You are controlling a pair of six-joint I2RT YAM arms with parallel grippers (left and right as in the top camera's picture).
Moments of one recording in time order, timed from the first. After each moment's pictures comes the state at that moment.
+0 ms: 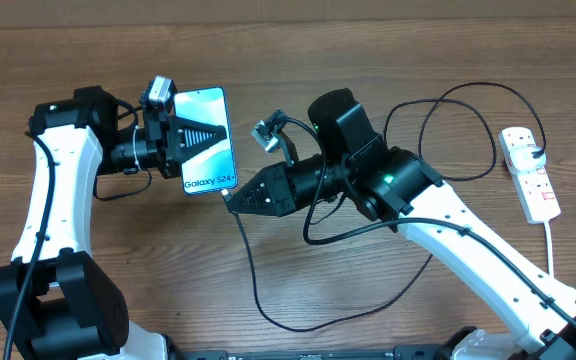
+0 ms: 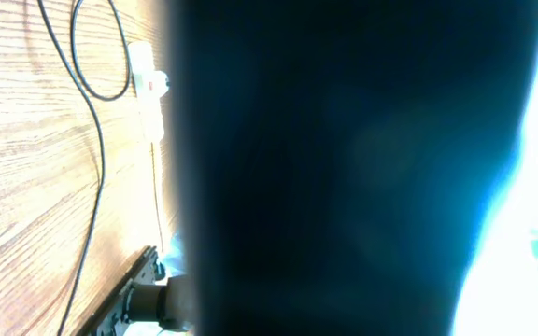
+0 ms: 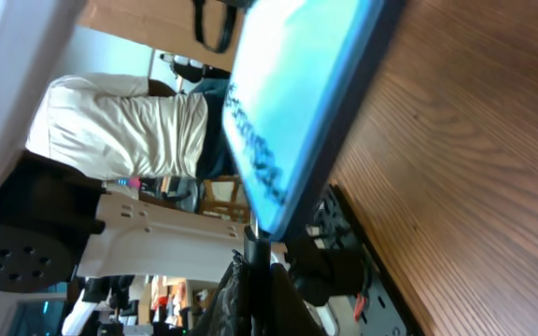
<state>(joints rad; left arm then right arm) 0.16 1.71 1.44 -1.46 1.53 0.18 0.68 1.52 1.31 -0.43 -1.00 0.64</state>
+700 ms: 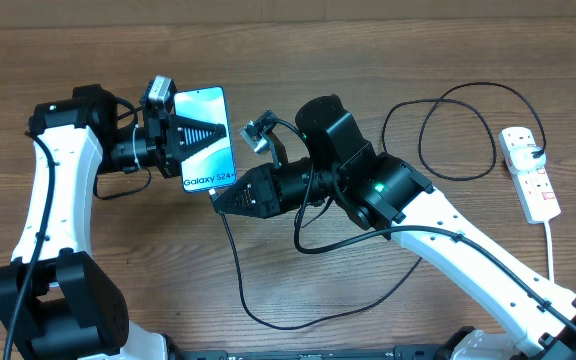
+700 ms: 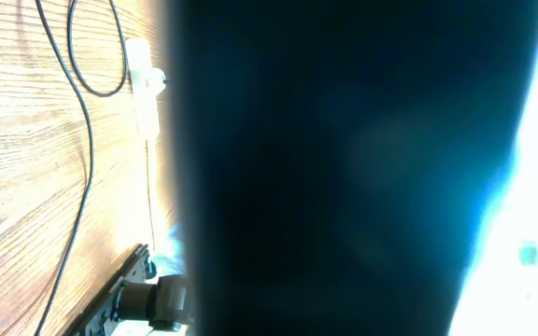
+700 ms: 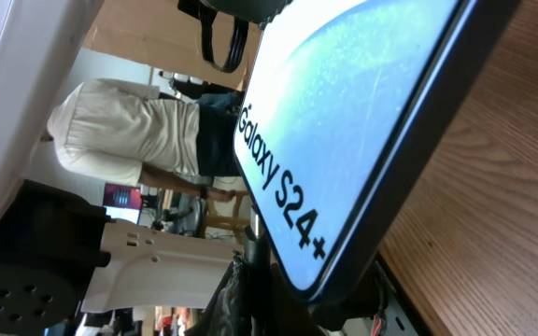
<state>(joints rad) 0.16 1.71 1.44 -1.43 1.54 0.13 0.73 1.52 1.31 -0.35 -0.92 0.77</state>
